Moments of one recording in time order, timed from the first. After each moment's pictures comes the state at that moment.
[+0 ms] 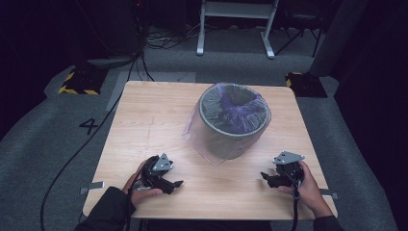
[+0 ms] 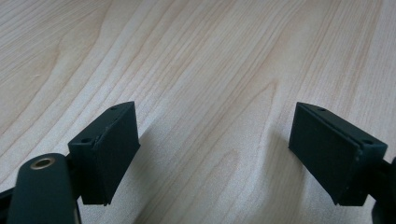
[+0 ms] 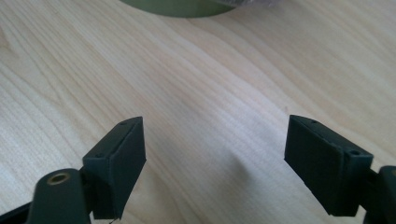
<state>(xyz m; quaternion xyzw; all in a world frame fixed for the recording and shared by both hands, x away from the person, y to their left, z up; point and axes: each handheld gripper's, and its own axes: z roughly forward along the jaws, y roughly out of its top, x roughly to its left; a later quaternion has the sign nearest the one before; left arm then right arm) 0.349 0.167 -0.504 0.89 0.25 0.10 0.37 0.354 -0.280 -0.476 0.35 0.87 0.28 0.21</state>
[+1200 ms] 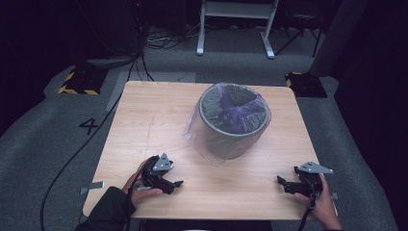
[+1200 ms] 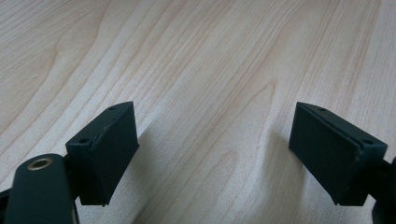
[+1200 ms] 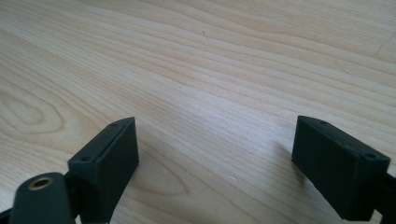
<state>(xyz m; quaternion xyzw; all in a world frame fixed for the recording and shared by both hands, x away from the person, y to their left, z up) 0.349 0.167 -0.504 0.89 0.25 0.10 0.37 0.330 -0.346 -0.504 0.47 0.78 0.34 0.21</state>
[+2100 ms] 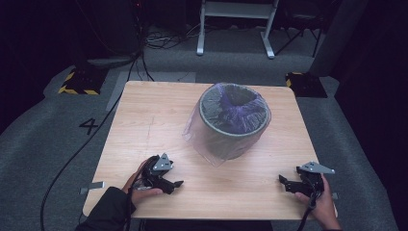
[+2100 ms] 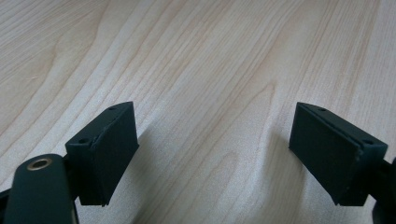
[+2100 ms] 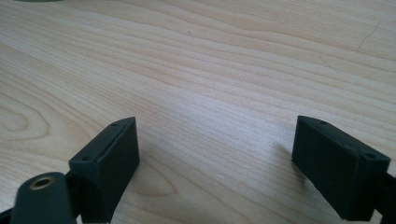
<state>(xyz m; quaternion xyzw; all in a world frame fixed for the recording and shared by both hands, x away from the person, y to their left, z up) 0.350 0.166 -0.504 0.89 0.25 0.10 0.37 0.330 -0.348 -0.504 0.49 0.77 0.34 0.22</state>
